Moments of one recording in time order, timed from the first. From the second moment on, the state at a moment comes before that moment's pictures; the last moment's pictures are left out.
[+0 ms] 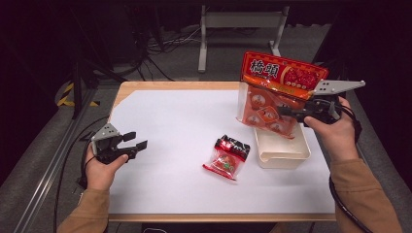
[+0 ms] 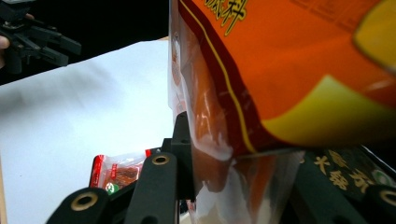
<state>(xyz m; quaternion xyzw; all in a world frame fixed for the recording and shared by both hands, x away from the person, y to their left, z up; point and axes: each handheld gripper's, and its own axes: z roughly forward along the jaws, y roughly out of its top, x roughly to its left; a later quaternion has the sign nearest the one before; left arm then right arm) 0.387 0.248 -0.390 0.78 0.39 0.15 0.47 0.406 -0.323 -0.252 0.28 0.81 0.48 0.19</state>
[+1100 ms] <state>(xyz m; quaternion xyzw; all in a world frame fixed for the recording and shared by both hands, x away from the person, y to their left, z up) 0.389 0.251 -0.395 0.77 0.39 0.13 0.48 0.404 -0.359 -0.266 0.34 0.78 0.48 0.23</state>
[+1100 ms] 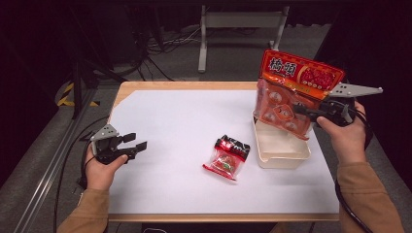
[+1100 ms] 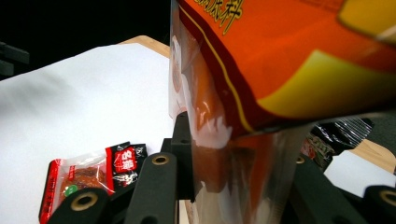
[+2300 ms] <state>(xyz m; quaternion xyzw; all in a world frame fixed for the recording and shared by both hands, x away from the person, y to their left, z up) 0.389 0.252 -0.400 0.77 0.40 0.13 0.48 0.409 -0.361 -0.313 0.38 0.77 0.45 0.23</state>
